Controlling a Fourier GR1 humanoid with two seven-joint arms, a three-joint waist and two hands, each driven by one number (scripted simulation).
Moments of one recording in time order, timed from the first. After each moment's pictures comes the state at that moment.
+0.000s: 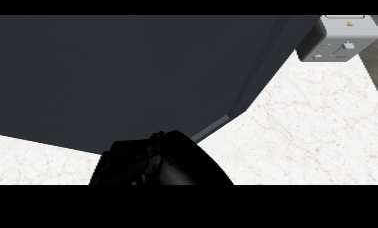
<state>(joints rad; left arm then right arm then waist) 0.74 0.79 0.11 -2.18 1.01 -0.06 -0.55 -0.63 0.00 0.71 -1.99 0.07 -0.20 0.70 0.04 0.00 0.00</state>
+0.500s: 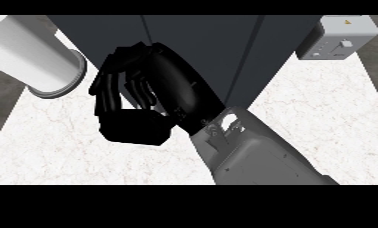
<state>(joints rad) 0.73 0.76 0.20 -2.17 1.05 -0.12 -0.46 -0.88 0.00 0.50 -1.62 -0.01 -0.18 0.56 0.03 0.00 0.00</state>
